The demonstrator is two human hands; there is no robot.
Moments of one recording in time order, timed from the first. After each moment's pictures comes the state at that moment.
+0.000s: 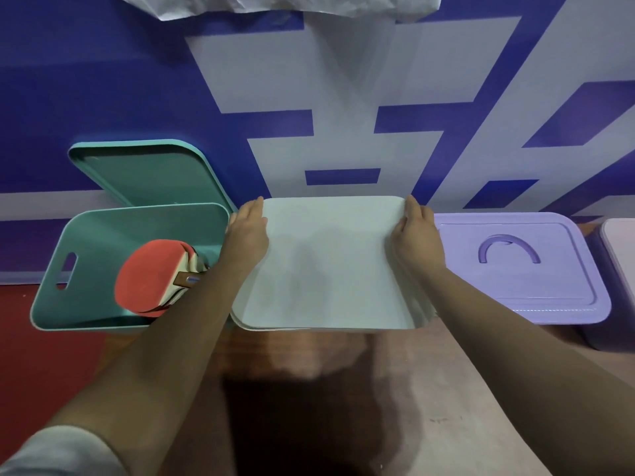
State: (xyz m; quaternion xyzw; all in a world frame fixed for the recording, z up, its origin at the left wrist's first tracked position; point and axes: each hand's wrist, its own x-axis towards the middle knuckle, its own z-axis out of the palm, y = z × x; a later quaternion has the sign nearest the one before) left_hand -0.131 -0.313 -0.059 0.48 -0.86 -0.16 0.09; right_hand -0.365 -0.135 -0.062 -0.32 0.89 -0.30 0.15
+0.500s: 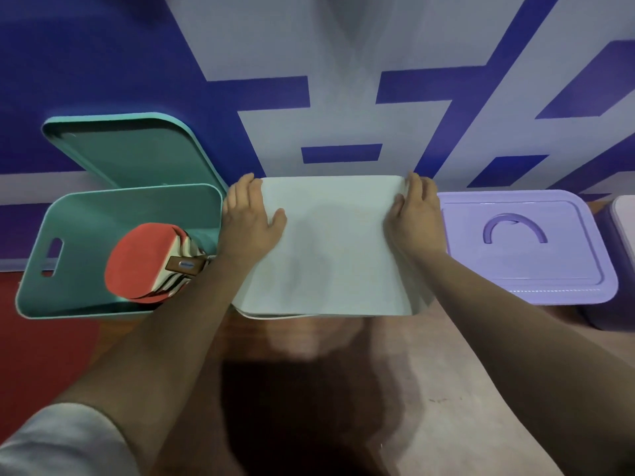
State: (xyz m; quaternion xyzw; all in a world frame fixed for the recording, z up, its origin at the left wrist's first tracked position) left_hand -0.131 -0.302 -0.074 0.43 -0.89 -0.08 0.14; right_hand -0.361 -0.136 -0.076 -0.35 0.88 -0.30 0.07
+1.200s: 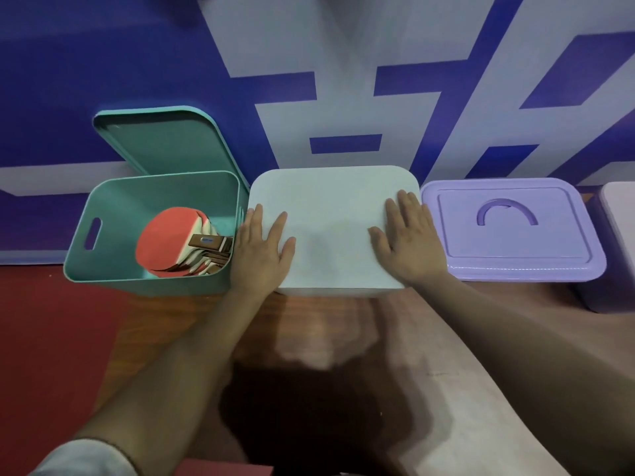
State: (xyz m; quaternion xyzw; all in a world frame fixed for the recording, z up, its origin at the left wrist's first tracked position) left_hand -0.074 -0.214 -0.078 0.45 -0.89 -0.04 0.04; right_hand -0.318 -0.067 -0.081 -0.51 0.85 -0.14 0.06
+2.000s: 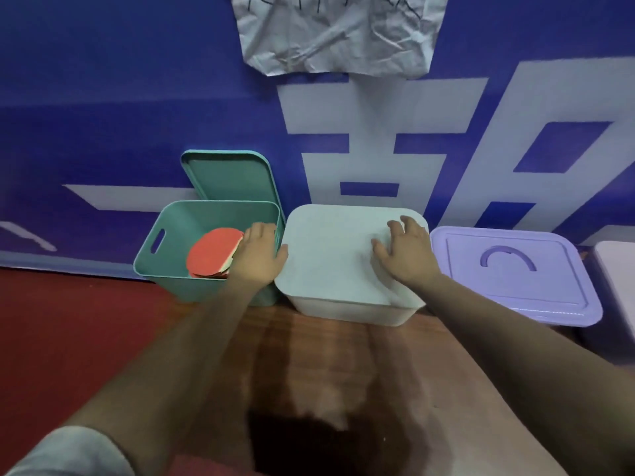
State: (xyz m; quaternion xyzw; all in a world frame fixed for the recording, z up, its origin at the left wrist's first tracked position) left_hand -0.039 -0.216 0.013 0.50 -0.85 -0.13 0.09; right_hand -0.294 -0.080 0.004 -0.51 0.84 -0.17 0.11
